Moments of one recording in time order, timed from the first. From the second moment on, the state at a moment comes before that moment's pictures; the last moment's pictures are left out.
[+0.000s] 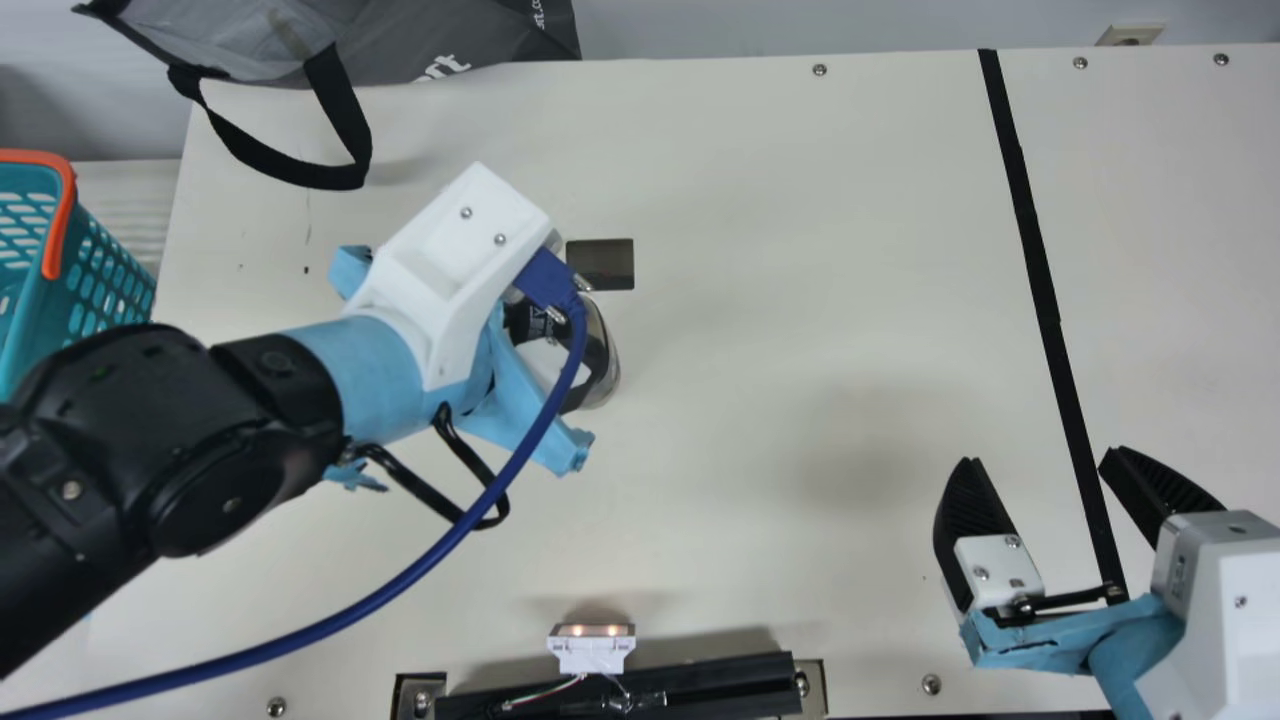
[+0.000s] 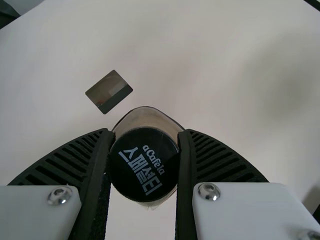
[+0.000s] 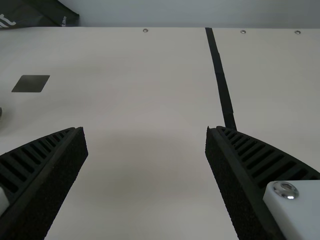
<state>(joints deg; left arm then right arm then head) -45.9 80.8 -63.1 0.0 37.9 -1.9 -4.0 13.5 -20.2 4.8 38.0 -6.5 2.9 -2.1</state>
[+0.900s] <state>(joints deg) -45.5 83.7 -62.9 -1.5 37.4 0.5 -4.0 13.5 -20.2 4.8 38.0 -6.5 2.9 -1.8</state>
